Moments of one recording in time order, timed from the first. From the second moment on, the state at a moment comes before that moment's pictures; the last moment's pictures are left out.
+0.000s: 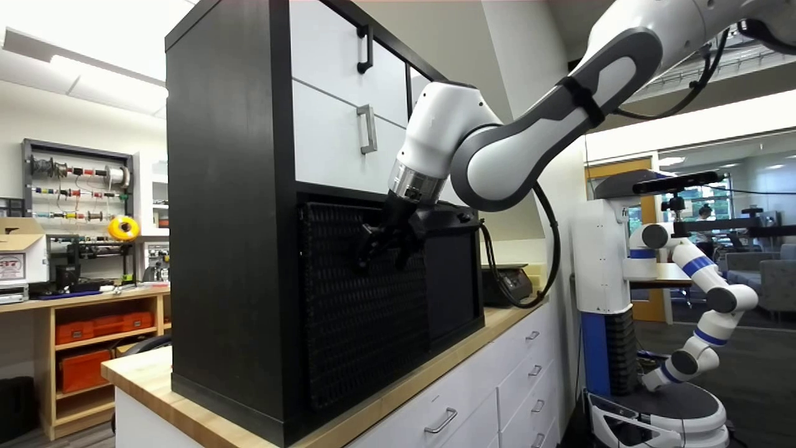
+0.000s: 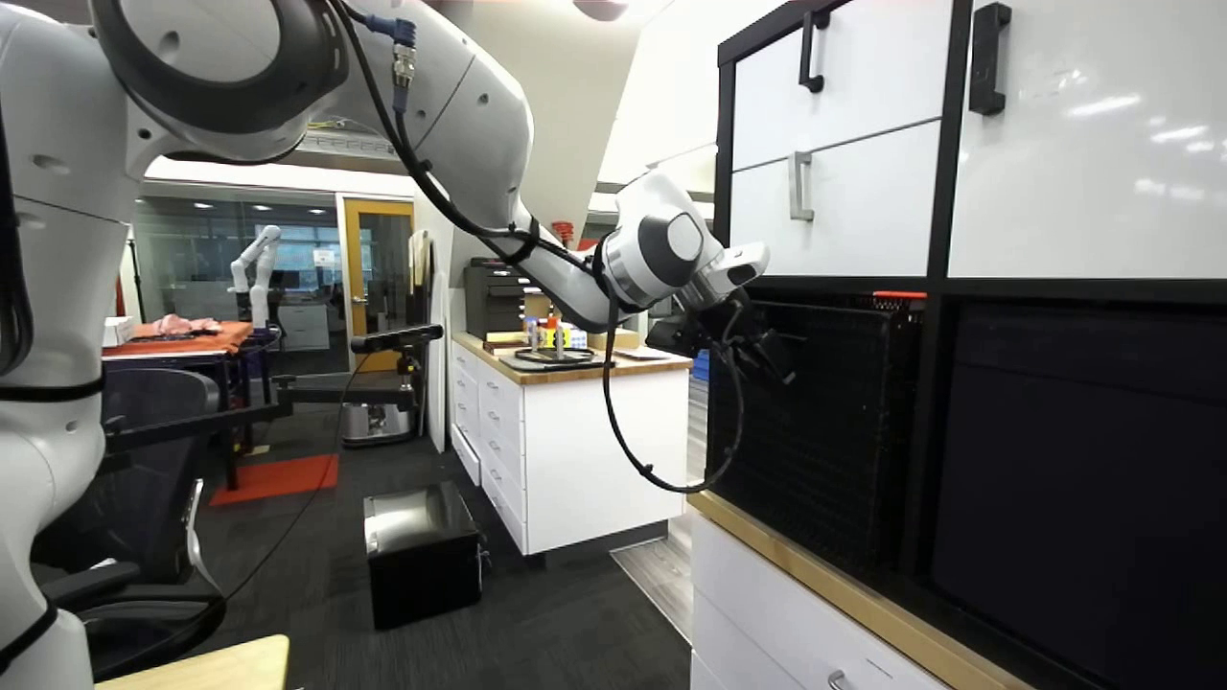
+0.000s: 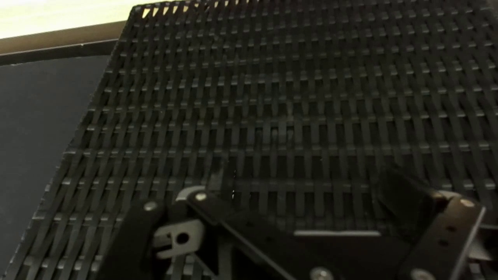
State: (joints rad) arm -0.02 0.29 0.09 -1.81 -0.53 2.68 0.66
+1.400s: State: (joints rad) arm 0.13 0.07 0.12 -1.80 -0.11 1.97 0.37
